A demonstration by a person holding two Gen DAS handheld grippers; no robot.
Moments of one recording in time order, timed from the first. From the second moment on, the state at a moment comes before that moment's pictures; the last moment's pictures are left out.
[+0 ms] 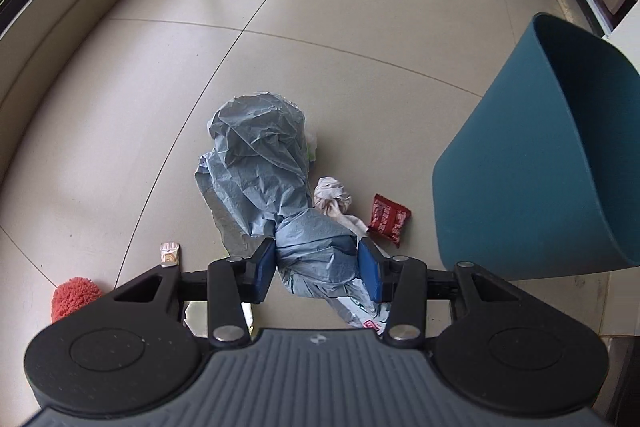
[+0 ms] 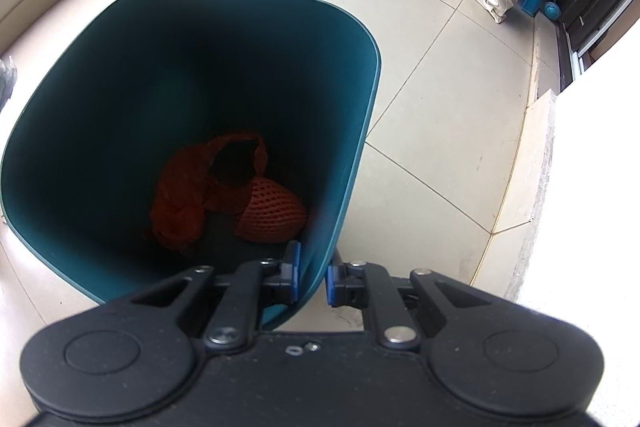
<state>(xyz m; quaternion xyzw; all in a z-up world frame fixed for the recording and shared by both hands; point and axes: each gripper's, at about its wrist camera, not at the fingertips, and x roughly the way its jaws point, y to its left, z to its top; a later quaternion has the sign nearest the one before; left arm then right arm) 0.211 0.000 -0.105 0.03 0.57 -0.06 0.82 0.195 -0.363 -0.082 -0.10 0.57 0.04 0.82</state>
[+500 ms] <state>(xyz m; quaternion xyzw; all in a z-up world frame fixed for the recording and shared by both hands) 0.195 -0.123 -0.012 0.08 0.51 -0.20 0.83 0.187 -0.366 -0.080 -0.10 0.55 0.04 0.83</state>
